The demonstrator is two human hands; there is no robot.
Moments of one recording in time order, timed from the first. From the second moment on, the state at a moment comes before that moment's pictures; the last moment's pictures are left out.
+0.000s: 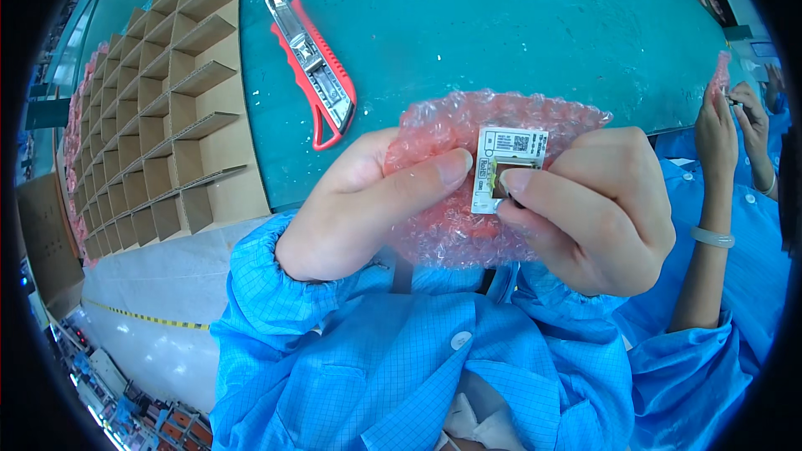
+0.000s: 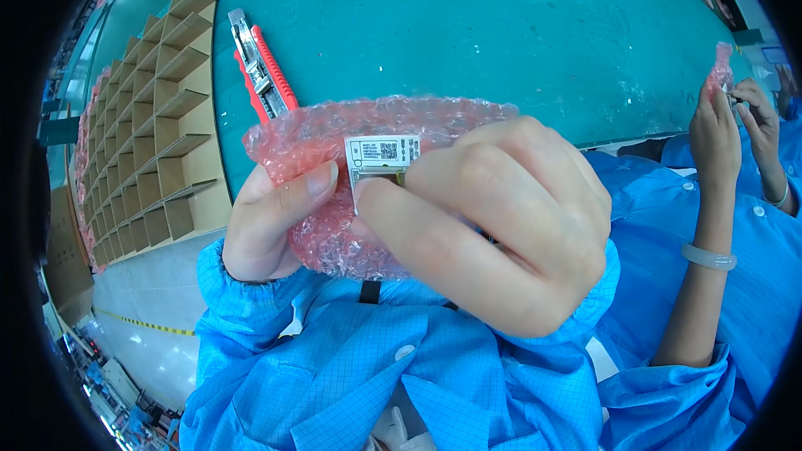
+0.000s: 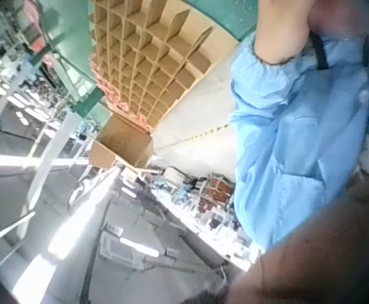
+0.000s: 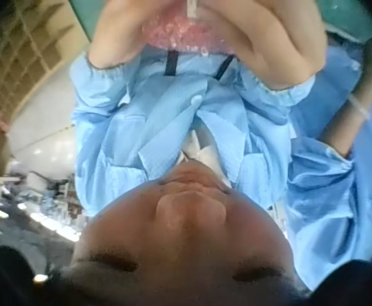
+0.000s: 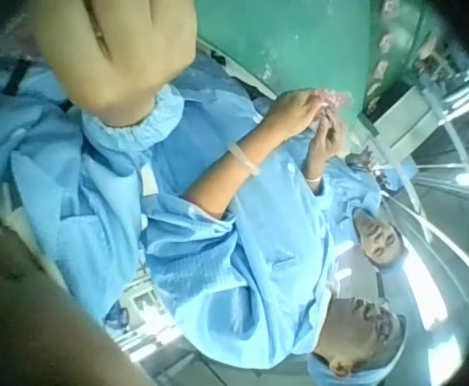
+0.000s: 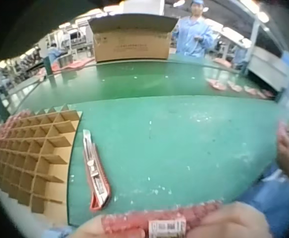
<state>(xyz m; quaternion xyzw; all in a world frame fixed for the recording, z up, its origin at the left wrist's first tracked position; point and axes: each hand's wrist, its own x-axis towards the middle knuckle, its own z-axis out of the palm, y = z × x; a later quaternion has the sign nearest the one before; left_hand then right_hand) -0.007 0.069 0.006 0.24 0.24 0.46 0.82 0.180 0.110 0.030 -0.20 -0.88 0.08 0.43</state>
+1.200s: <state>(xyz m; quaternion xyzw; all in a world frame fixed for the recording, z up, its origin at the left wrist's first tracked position) -0.004 0.047 0.028 0.33 0.31 0.52 0.73 0.153 0.090 -0.024 -0.18 -0.20 0.78 0.57</state>
